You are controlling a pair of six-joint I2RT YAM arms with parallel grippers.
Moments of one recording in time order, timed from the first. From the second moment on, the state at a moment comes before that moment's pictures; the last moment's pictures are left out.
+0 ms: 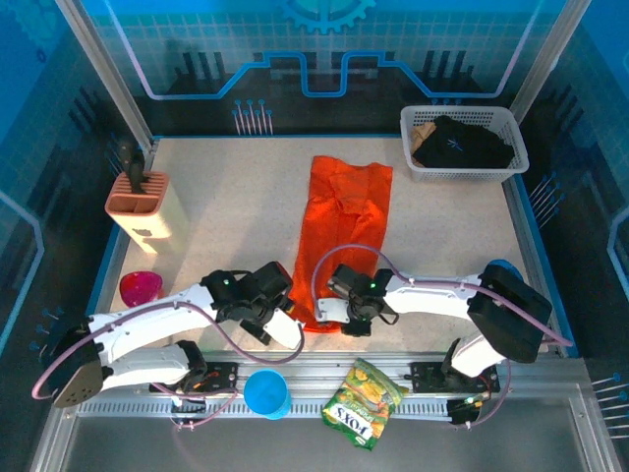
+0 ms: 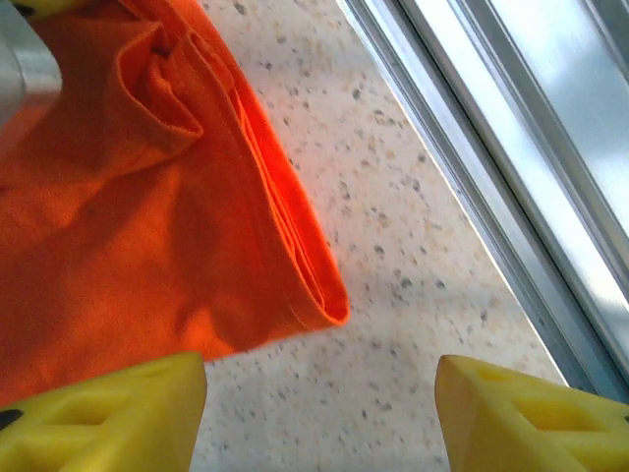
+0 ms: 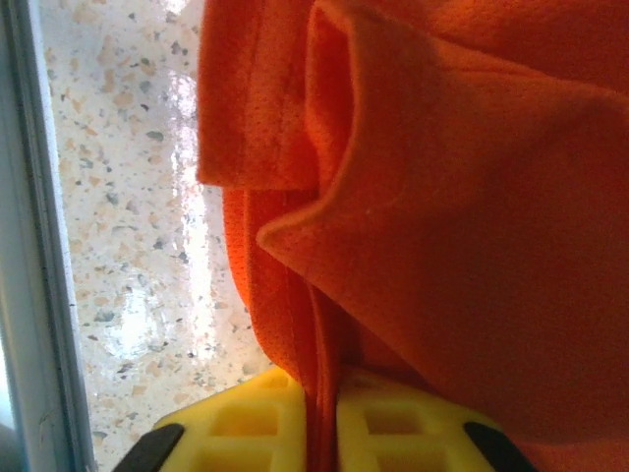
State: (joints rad) left arm -0.92 1.14 0.71 -0.80 0.12 1.17; right arm 0.99 1.52 0.75 -0.56 -0.12 -0.52
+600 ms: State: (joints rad) left arm -0.89 1.26 0.64 -0.55 0.19 1.17; right arm 0.98 1.52 0.75 -0.56 -0.12 -0.52
